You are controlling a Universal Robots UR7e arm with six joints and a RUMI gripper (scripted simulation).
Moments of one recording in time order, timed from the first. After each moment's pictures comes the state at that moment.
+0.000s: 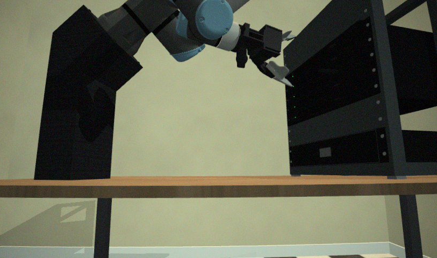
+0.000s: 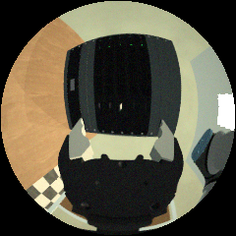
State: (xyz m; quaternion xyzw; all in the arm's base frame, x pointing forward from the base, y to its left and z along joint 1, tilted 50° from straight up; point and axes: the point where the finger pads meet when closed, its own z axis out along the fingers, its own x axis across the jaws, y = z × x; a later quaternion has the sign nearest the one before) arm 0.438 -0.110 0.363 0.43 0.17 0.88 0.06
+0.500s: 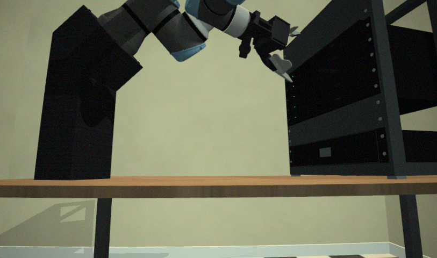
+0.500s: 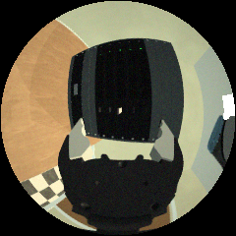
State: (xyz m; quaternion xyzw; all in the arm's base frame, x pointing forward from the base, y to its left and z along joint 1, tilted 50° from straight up) arm 0.434 -0.105 0.376 0.47 0.21 0.86 0.03
